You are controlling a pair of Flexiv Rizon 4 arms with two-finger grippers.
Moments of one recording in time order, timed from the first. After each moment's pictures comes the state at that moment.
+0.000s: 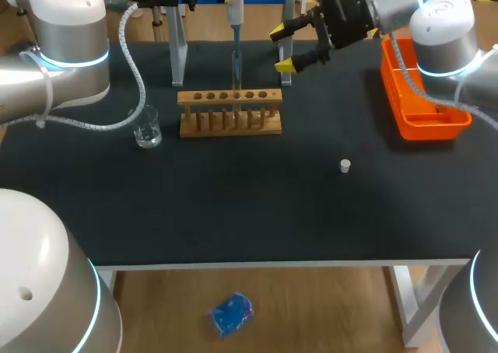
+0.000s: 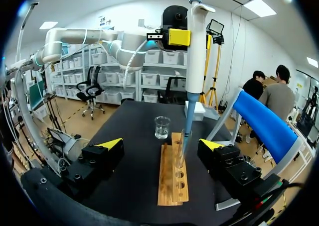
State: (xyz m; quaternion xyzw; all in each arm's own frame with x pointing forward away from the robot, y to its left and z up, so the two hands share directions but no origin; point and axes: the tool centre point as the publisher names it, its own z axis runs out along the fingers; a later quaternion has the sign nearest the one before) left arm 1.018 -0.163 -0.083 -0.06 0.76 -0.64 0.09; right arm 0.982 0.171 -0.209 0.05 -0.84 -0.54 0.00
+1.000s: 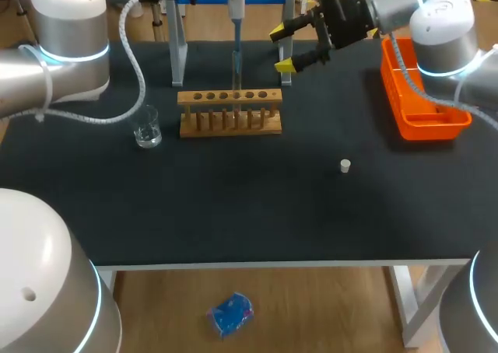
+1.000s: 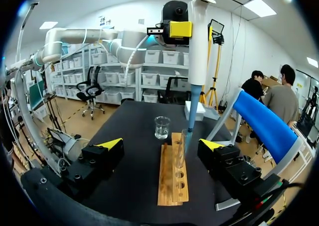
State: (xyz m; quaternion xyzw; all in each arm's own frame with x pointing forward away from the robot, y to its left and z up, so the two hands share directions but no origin) left arm 1.019 -0.166 -0.069 -0.05 0.77 -0.63 0.10; right arm 0.982 0.171 -0.209 0.05 -0.84 -0.54 0.00
